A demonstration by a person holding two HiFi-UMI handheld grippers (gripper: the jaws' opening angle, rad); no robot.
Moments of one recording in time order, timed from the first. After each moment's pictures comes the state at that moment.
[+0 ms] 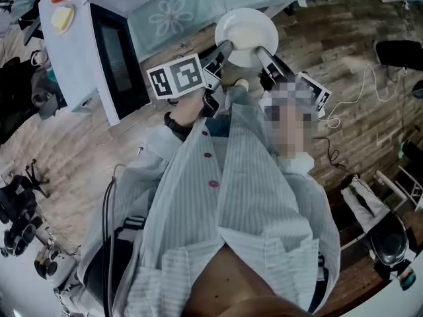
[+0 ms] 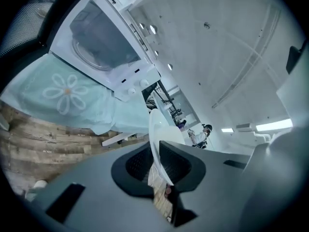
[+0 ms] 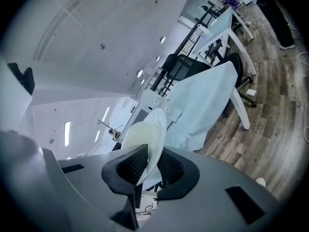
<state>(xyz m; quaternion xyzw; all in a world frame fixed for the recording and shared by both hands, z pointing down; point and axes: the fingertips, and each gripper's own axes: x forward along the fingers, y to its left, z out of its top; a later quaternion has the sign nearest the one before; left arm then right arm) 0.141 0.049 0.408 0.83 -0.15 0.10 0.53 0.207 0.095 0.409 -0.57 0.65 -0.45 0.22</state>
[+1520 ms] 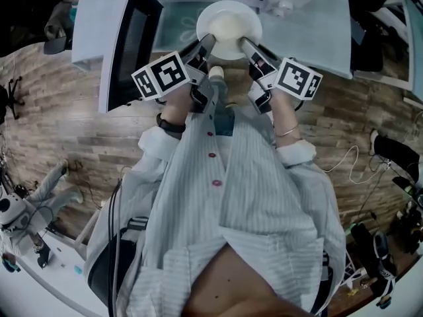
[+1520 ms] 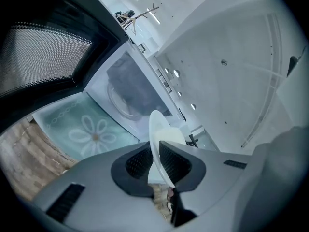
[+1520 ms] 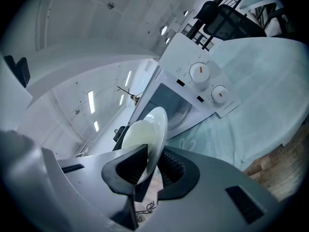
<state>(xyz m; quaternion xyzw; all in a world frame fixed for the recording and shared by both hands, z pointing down) 0.078 -0.104 0.401 0.75 -0.40 -0.06 0.52 0.168 -0.094 0.414 -0.38 0.77 -0.51 0.06</state>
